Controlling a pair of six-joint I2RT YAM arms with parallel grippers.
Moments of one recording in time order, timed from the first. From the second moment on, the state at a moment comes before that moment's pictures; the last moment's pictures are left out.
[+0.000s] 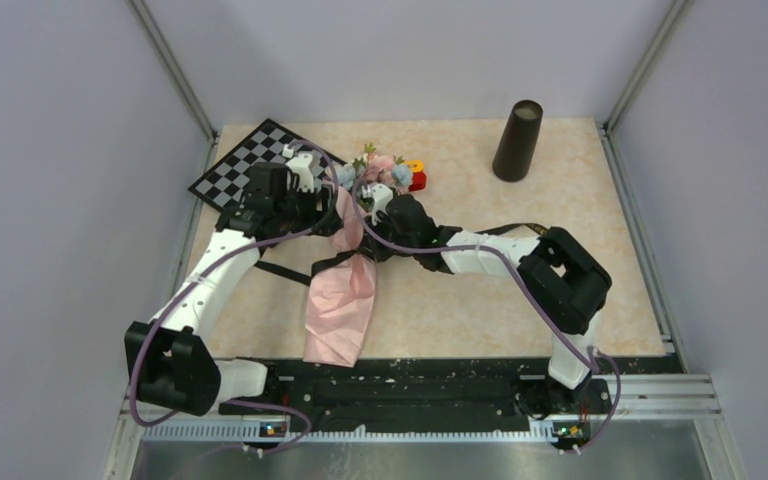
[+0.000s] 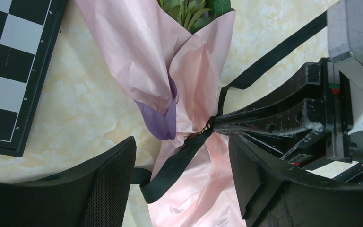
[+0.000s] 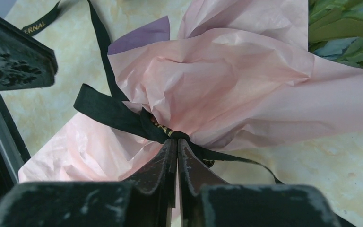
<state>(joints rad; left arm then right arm) -0.22 1.29 1.07 -0.49 0.30 -0.14 0.86 1.86 1.17 0.19 -0.18 0.29</state>
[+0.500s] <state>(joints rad) -0.23 1.29 1.07 -0.49 0.30 -0.14 0.86 1.83 1.10 0.21 -0.16 0.29</state>
